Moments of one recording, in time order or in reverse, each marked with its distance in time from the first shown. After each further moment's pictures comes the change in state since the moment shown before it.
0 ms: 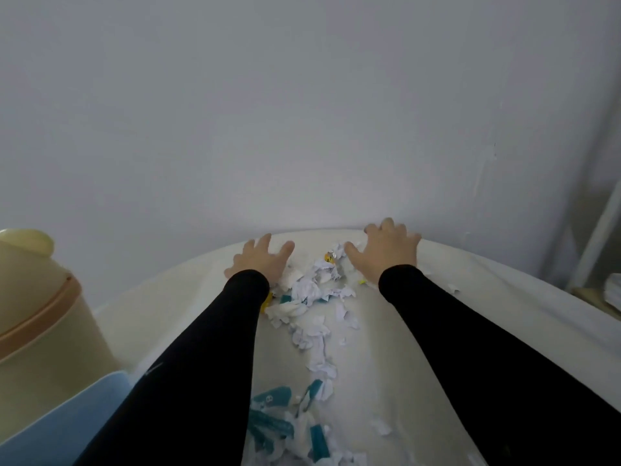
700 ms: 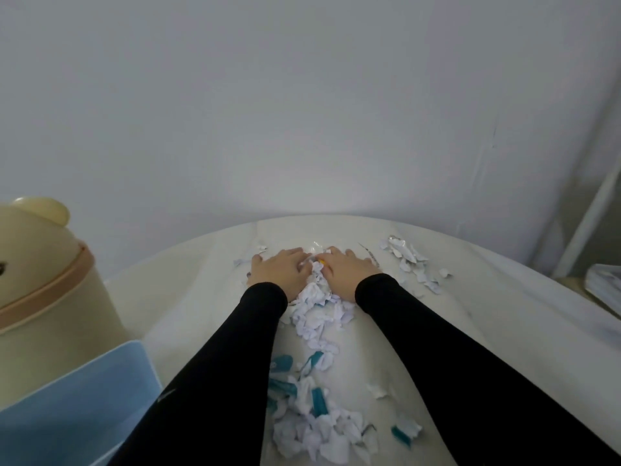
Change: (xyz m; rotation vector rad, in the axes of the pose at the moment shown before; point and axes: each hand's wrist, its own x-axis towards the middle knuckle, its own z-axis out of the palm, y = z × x) left_hand -0.050 -0.002 0.028 0.302 -0.023 0.368; right_hand -0.036 -0.032 0.032 0.137 -0.443 -0.354
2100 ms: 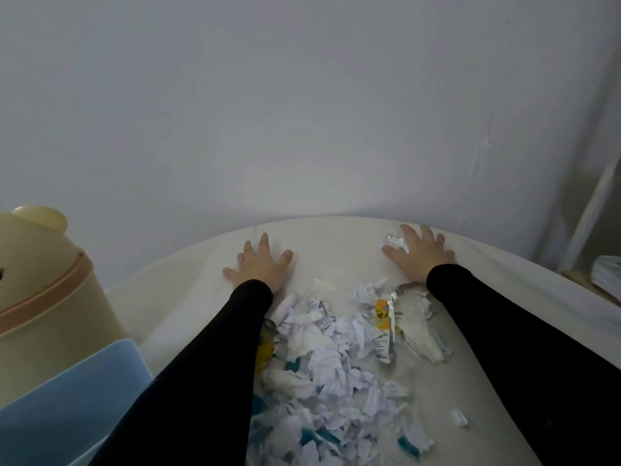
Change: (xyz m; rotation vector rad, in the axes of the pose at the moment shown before) left_hand 0.014 -0.022 0.000 -0.198 0.047 -0.365; right_hand -0.023 0.107 -0.022 0.188 0.195 0.460
